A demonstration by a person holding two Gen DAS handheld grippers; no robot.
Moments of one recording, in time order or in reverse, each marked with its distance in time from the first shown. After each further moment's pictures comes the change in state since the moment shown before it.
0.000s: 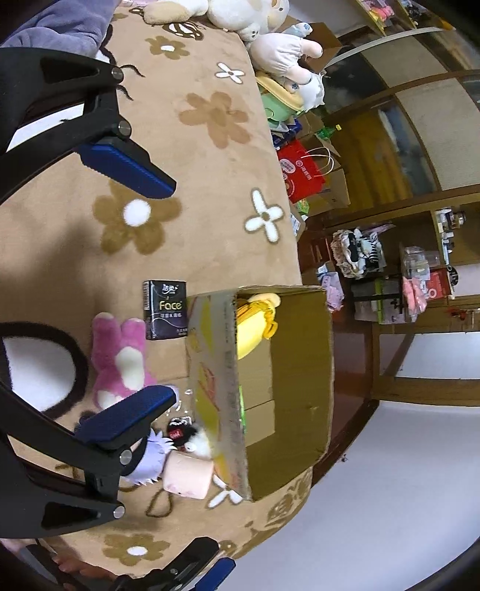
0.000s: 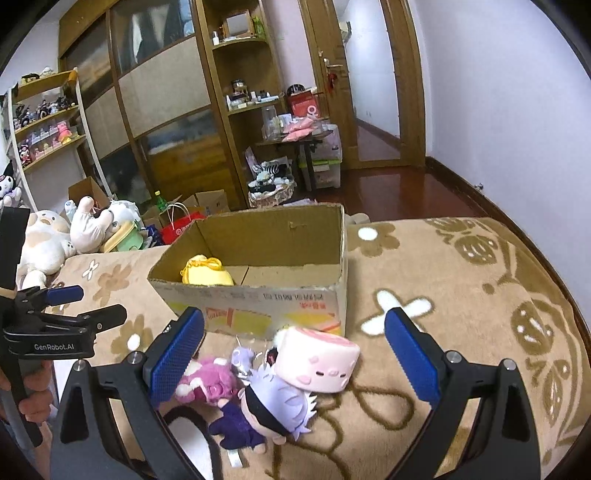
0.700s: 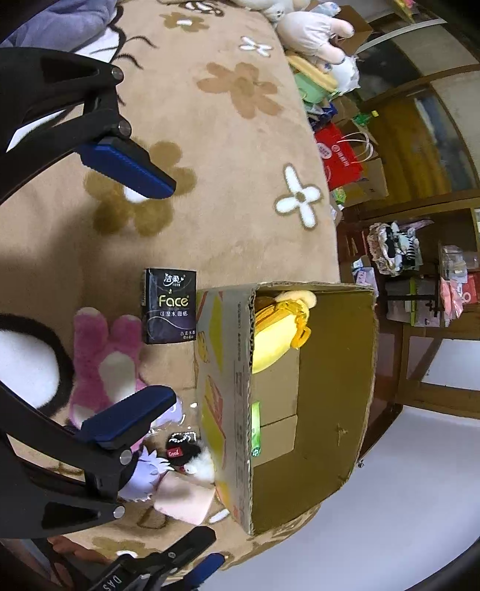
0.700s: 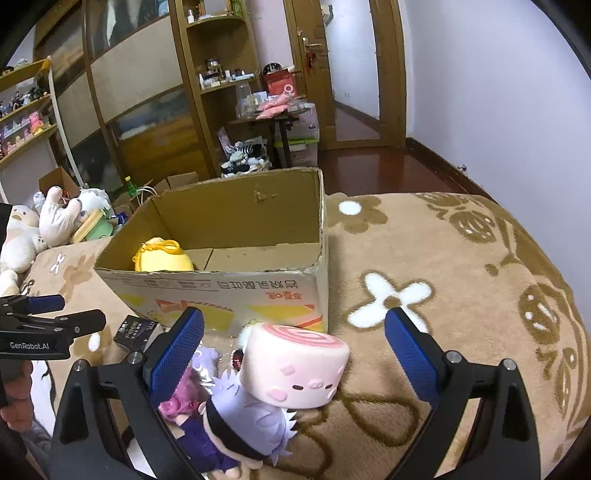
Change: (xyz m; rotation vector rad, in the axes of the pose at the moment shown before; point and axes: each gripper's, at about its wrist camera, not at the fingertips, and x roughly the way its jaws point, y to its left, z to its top) left arm 0.065 0.005 0.006 -0.065 0.136 -0.054; right arm 0.060 -0.010 -0.009 0.022 0.076 -0.098
